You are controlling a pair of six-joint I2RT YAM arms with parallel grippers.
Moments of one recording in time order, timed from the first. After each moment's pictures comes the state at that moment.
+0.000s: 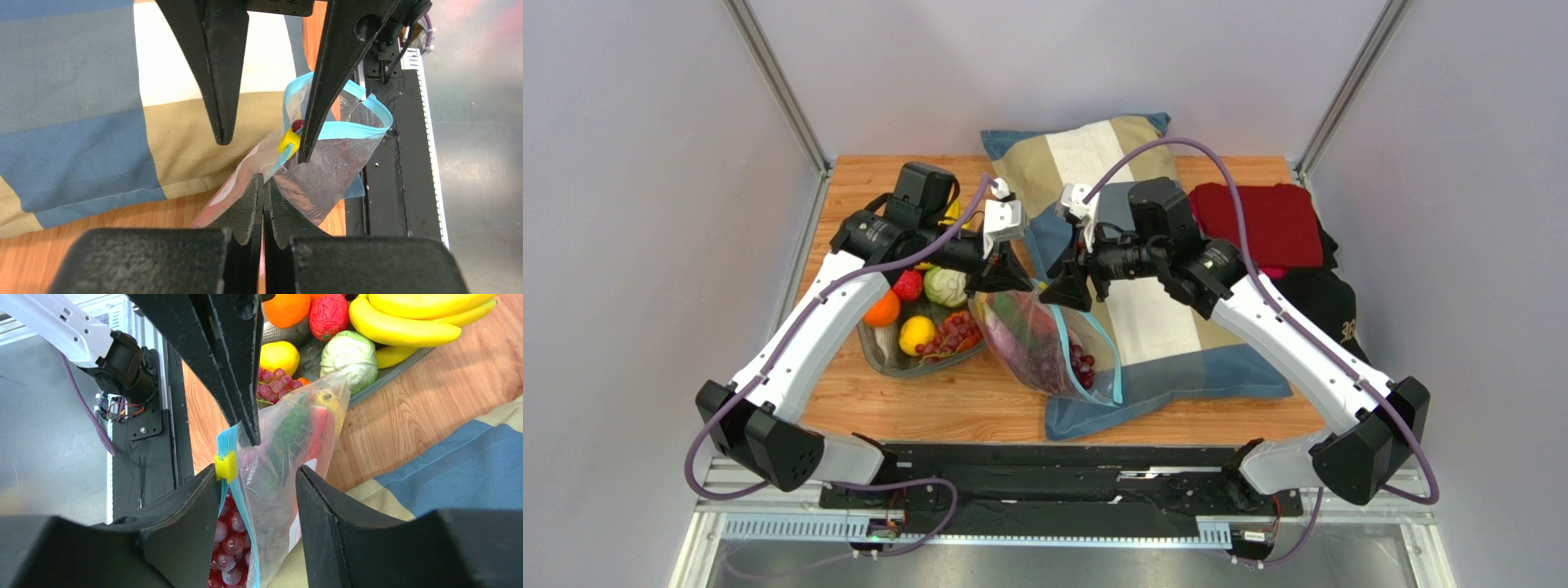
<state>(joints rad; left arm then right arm) -0.47 1.37 1.49 -0.89 0.97 0.63 0.67 1.37 1.38 -0.46 -0.70 -0.15</state>
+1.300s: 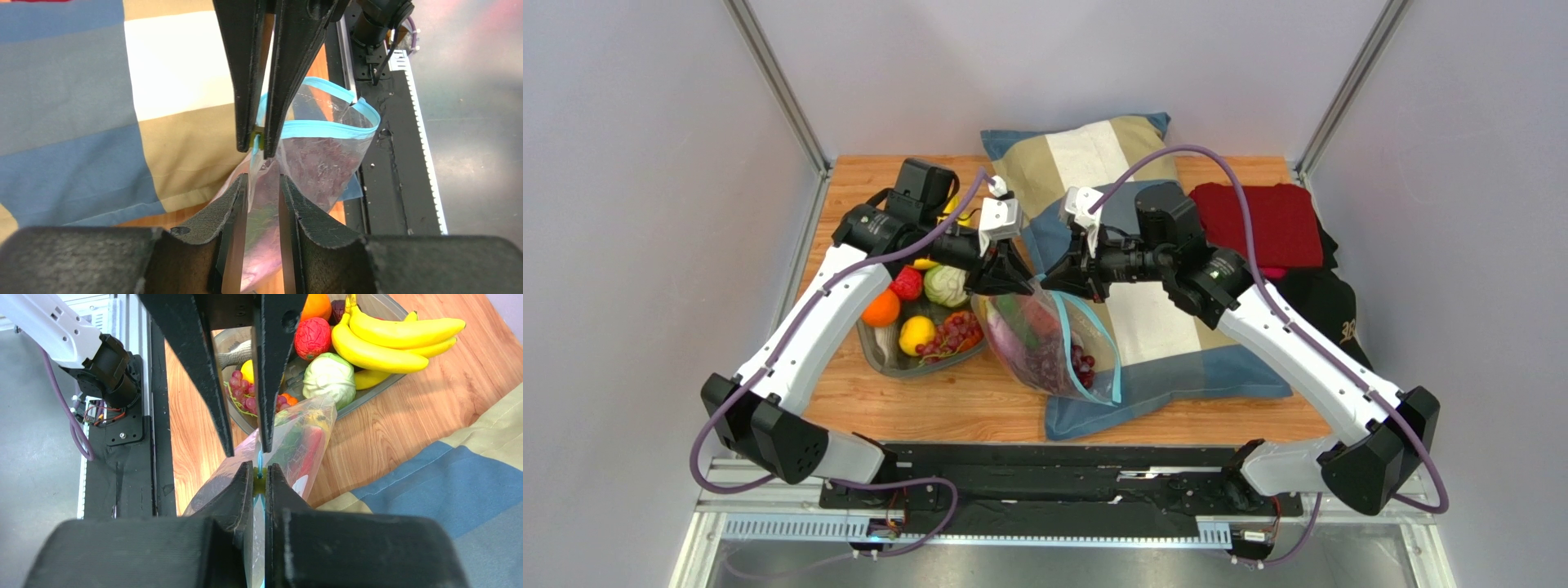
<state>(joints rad) -0.45 1.40 1.52 -0.93 1.04 0.69 0.69 1.32 1.33 -0.38 -0.66 -0.20</state>
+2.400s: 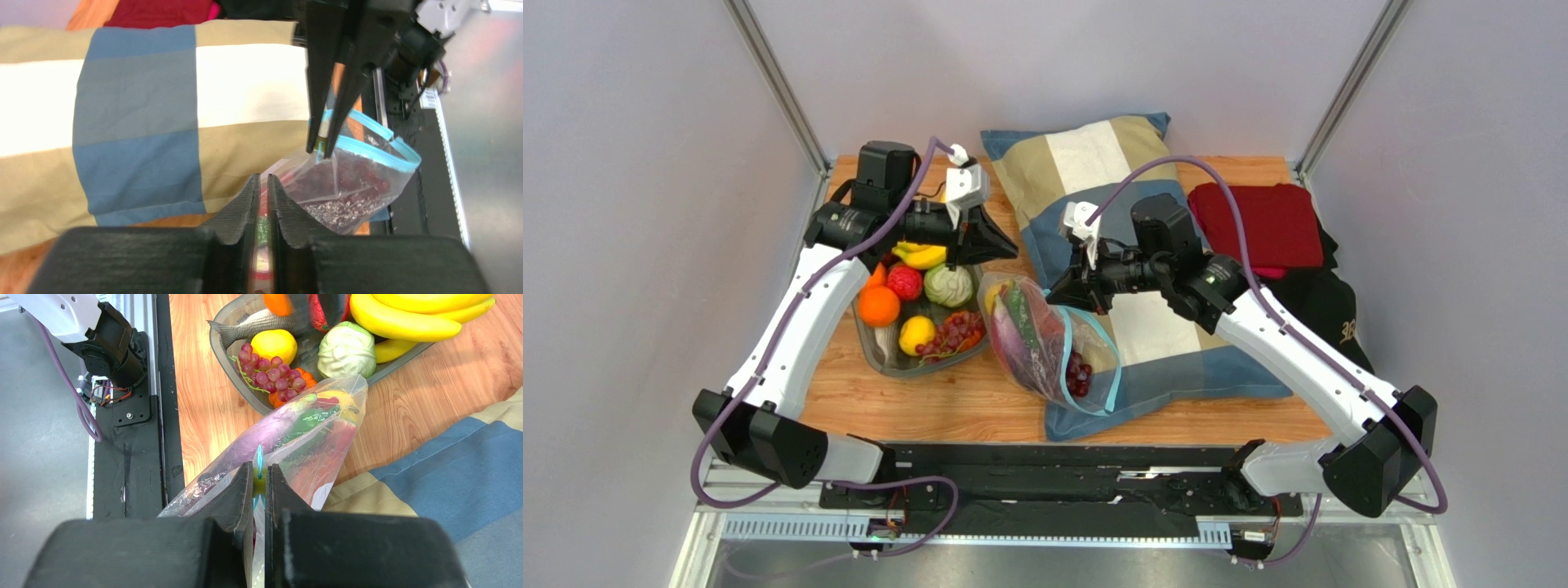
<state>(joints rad) -0.31 1.38 1.52 -0.76 1.10 0.57 0.69 1.31 1.26 -0.41 -0.67 -0.21</state>
